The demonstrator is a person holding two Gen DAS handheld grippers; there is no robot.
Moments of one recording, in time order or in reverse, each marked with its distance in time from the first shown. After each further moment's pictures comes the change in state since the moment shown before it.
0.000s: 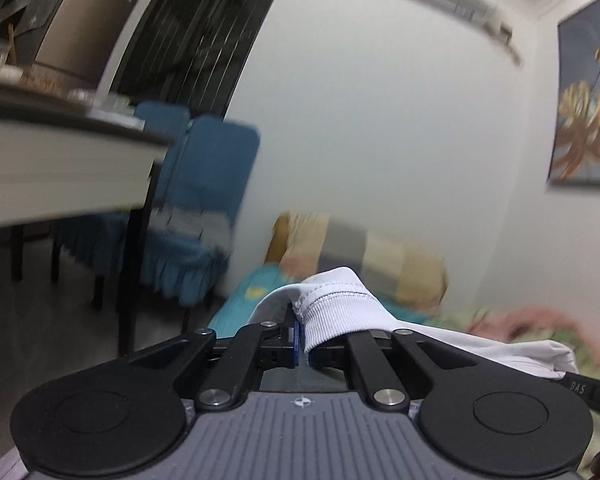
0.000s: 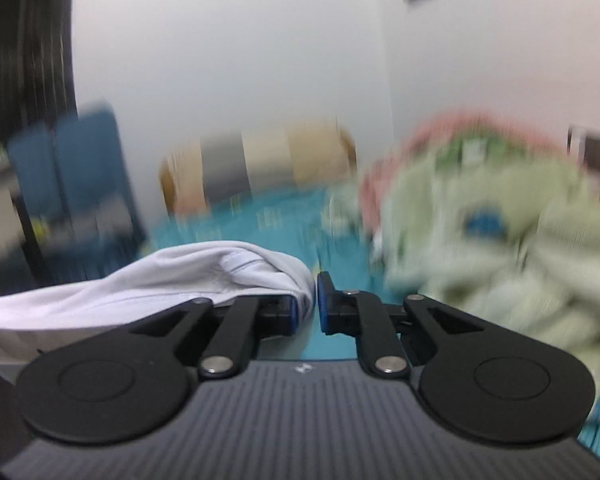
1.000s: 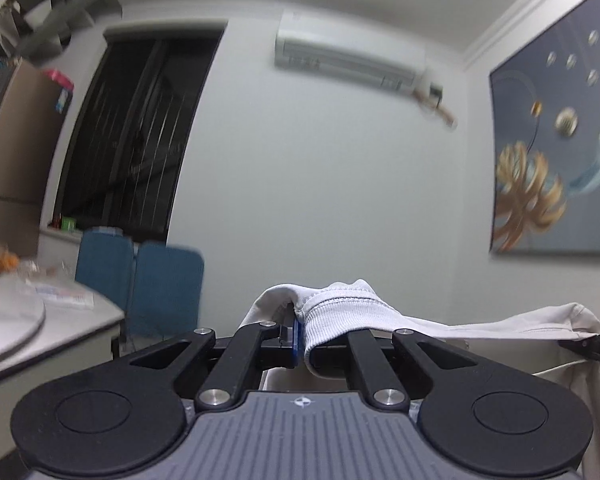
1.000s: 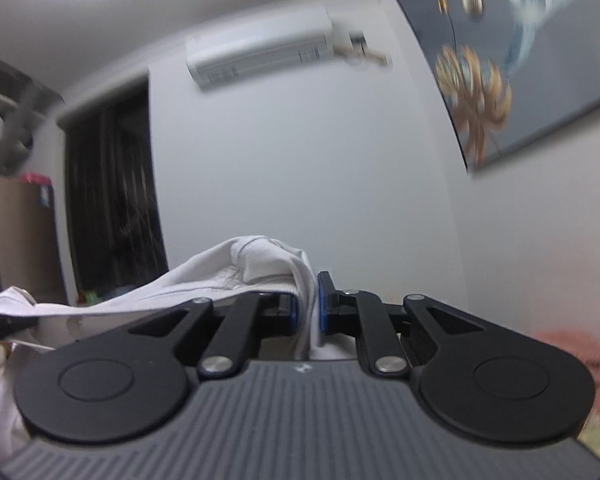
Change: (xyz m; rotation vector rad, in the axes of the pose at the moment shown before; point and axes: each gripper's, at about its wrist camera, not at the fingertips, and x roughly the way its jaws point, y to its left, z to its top) left arm 0.008 -0.069 0.216 0.161 -0.065 -0.090; right arm -0.100 -0.002 0.241 0.027 -0.242 0.227
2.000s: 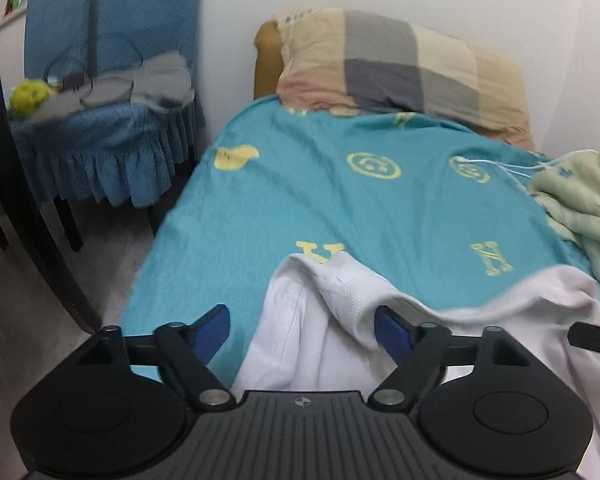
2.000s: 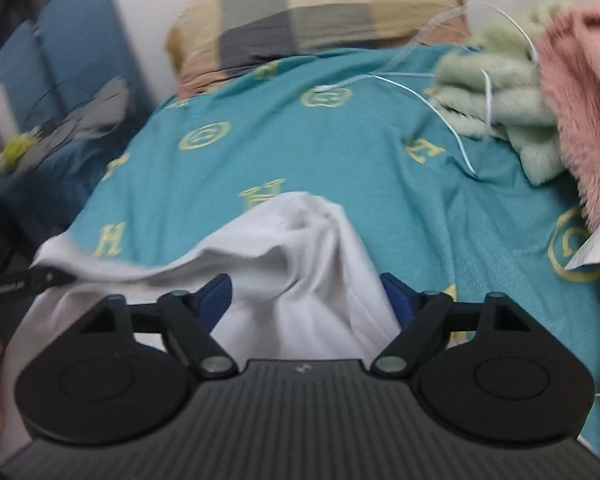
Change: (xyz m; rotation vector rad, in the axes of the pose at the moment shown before) left arm 0.456 0.102 -0.419 0.062 0.677 0.085; right arm 0.447 -0.098 -0.436 -0.034 0.776 -0.009
